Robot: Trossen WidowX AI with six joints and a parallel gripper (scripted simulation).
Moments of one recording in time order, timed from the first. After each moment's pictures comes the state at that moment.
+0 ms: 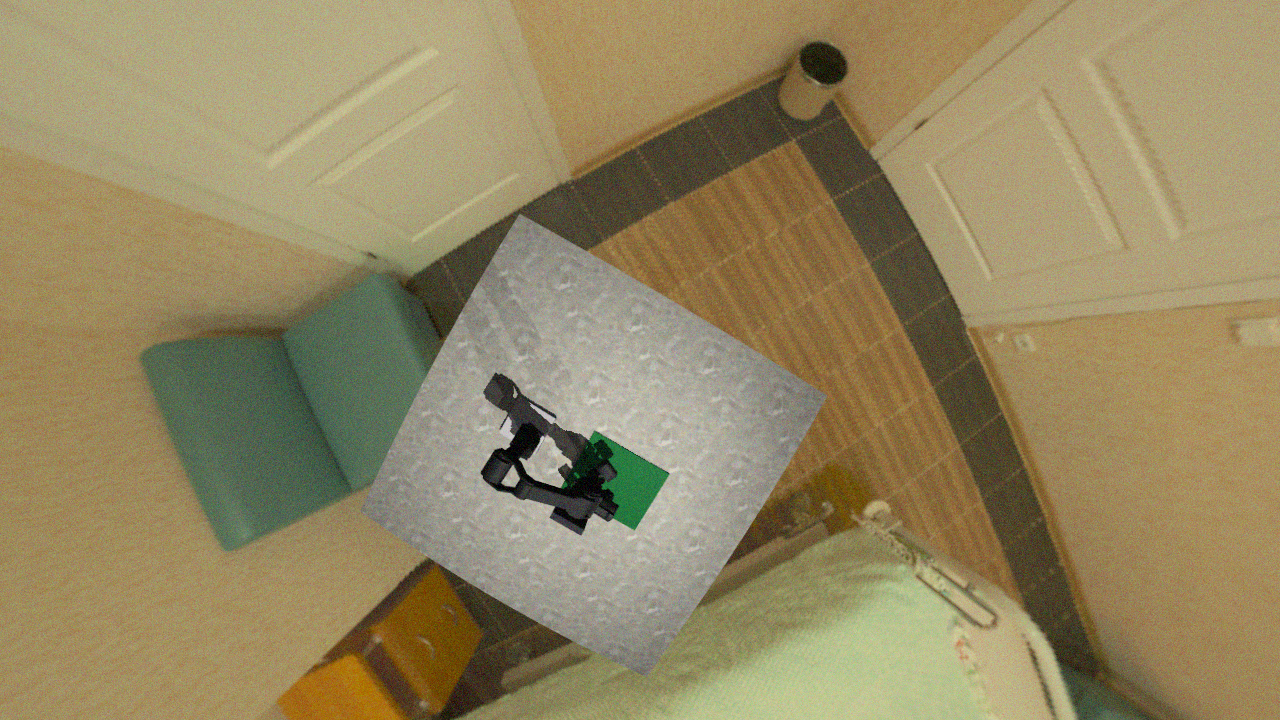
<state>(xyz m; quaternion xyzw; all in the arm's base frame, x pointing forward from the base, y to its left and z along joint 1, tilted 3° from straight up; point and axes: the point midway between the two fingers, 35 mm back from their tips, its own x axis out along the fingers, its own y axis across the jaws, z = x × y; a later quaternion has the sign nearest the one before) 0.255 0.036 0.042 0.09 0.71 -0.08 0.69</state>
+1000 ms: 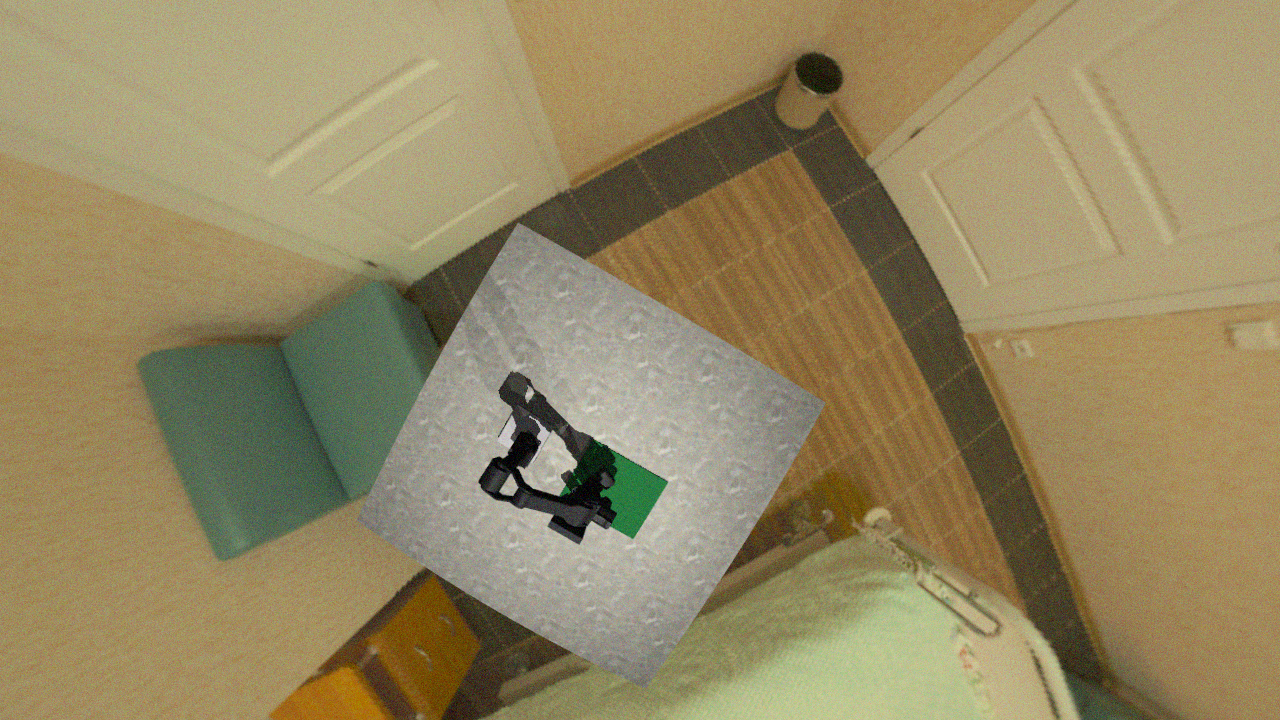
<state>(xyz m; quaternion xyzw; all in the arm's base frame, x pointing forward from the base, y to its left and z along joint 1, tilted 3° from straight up) 0.254 0.036 0.036 0.09 0.71 -0.08 0.69</state>
